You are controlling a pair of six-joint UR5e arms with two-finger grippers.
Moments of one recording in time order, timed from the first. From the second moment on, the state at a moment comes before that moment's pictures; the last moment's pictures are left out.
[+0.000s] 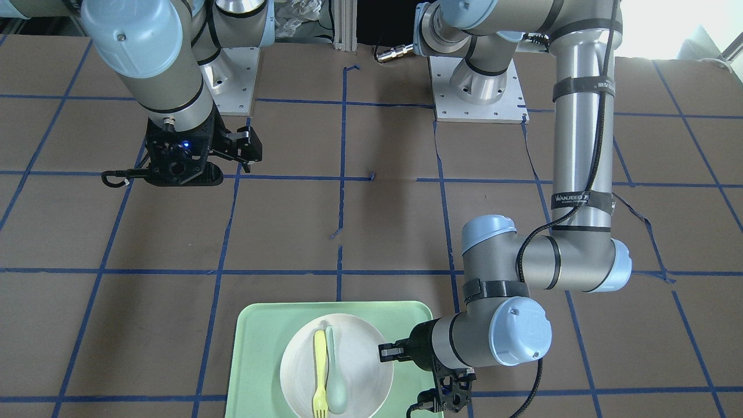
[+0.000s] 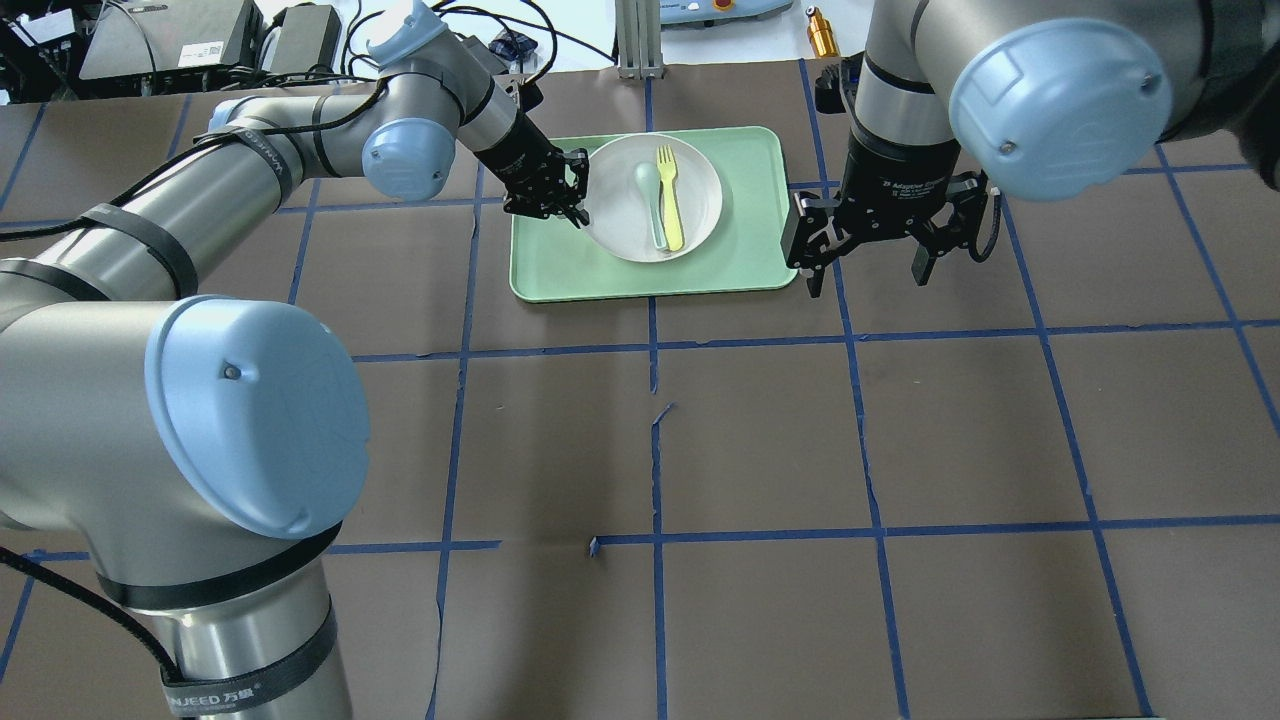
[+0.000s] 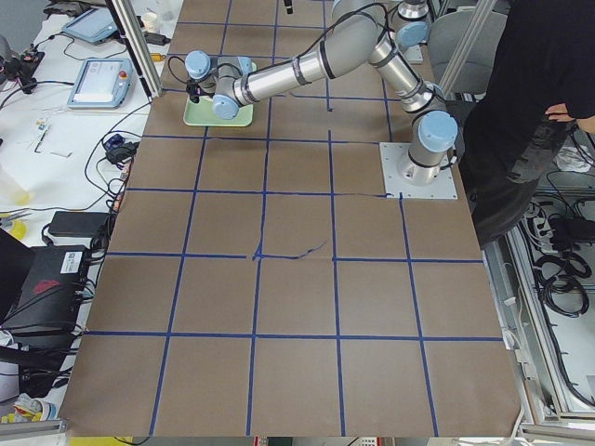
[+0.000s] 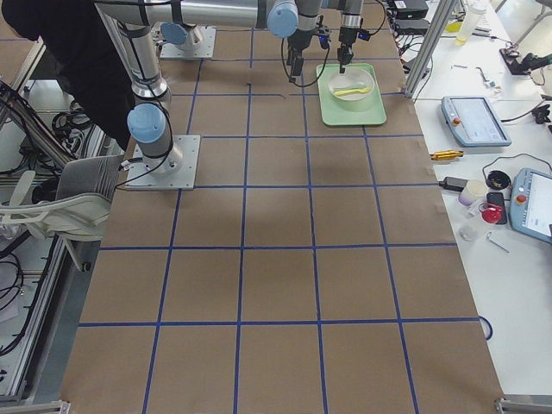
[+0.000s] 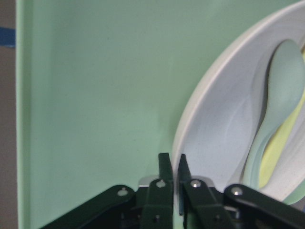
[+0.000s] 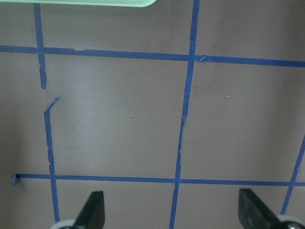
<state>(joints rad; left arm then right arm) -1.62 -2.37 -1.25 -1.16 1.11 -0.19 1.68 -1.45 1.57 -1.53 -1.59 0.04</state>
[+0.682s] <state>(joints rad) -1.63 -2.35 -1.25 -1.15 1.12 -0.19 1.67 -1.43 1.56 -1.59 -1.59 0.06</state>
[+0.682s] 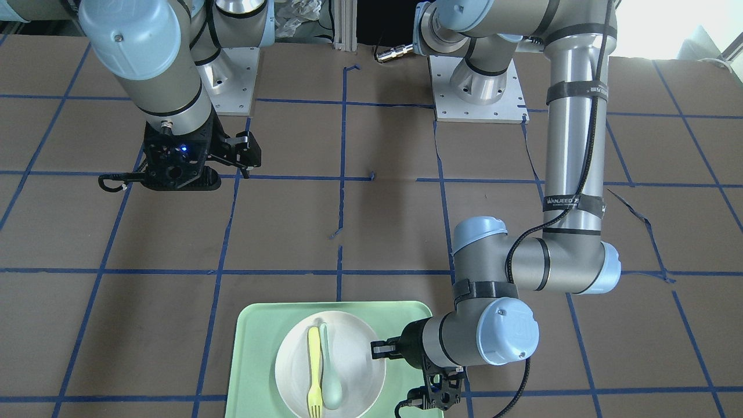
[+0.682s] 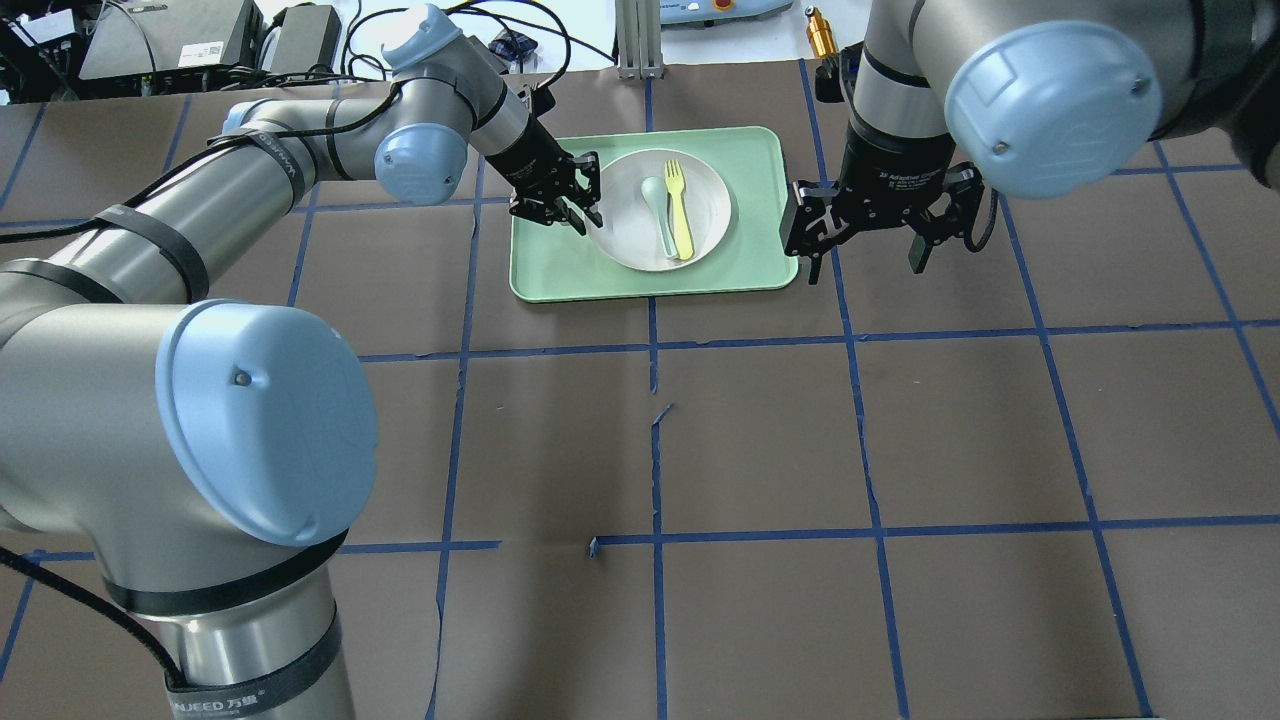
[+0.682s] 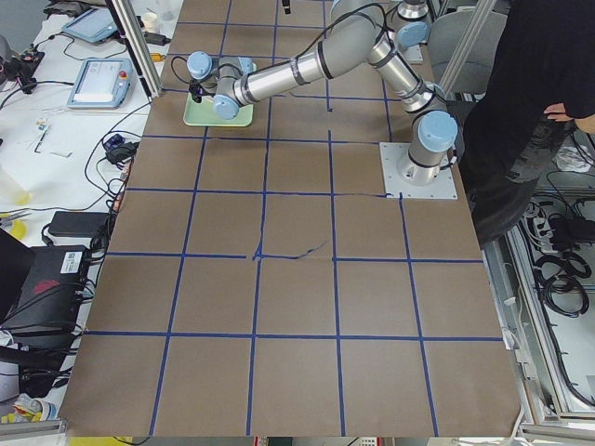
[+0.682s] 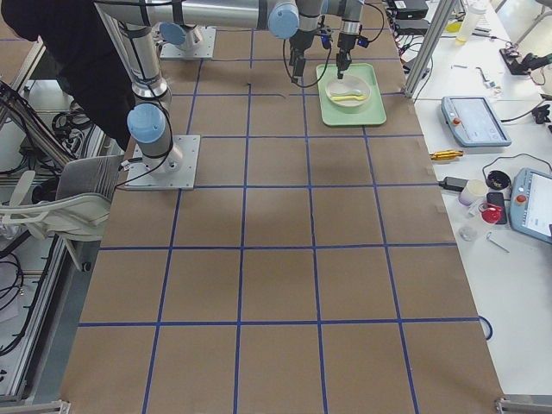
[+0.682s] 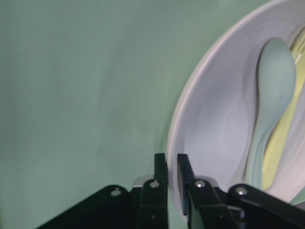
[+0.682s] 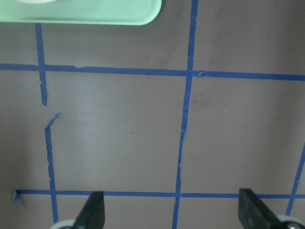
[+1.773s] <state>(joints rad) -1.42 -2.01 -1.41 -1.37 1.63 0.24 1.73 -0.96 1.28 -2.03 -1.56 0.13</state>
